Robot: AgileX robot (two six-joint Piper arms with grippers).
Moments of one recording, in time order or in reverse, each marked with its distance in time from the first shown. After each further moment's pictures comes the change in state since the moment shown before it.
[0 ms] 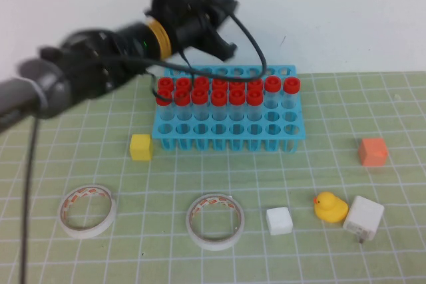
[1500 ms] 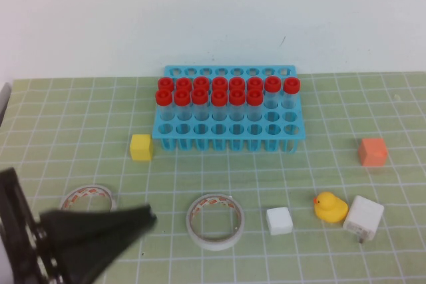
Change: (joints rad) right arm 0.000 0.000 0.000 0.000 -0.012 0.000; left arm 0.005 -1.317 0.978 0.805 -0.139 -0.857
